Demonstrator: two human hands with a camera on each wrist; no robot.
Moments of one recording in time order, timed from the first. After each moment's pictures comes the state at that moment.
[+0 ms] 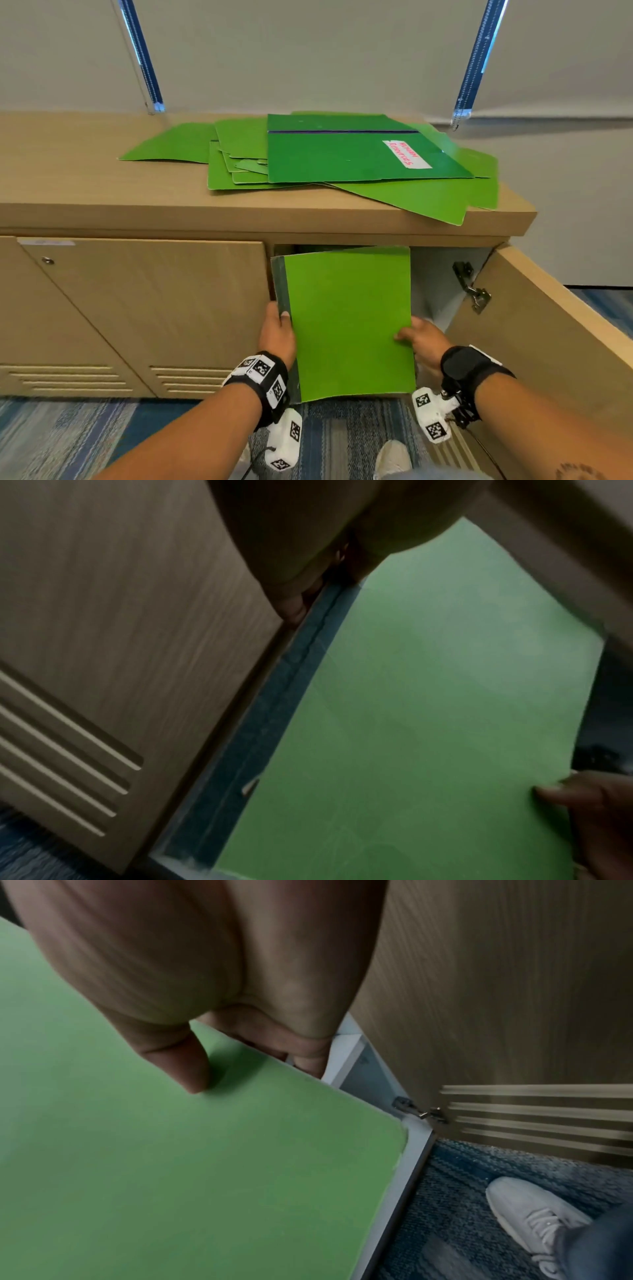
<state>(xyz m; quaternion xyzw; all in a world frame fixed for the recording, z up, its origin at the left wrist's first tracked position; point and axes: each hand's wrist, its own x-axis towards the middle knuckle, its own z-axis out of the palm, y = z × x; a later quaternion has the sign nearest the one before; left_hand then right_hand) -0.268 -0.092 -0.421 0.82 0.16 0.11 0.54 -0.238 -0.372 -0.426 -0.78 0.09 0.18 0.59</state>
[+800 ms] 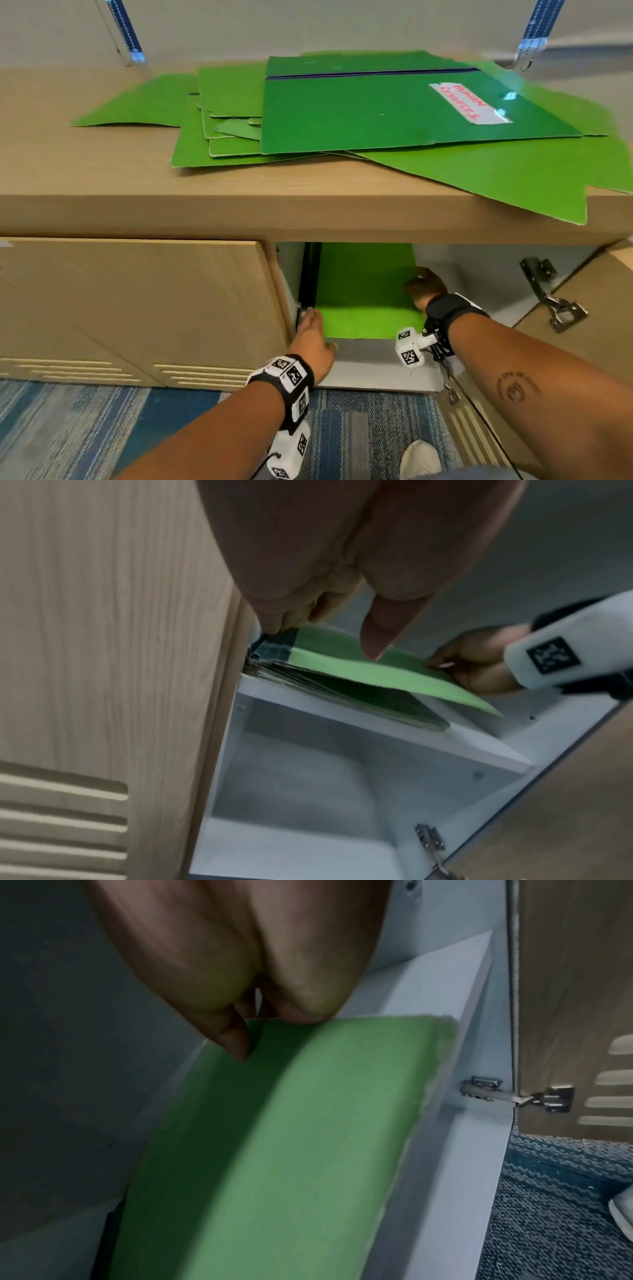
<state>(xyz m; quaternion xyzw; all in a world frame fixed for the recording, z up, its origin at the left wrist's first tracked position) -0.202 -0.100 -0.496 0.93 0.05 -0.12 0.35 -0.055 -0.341 -0.506 -0.85 0.19 0.08 0.48</state>
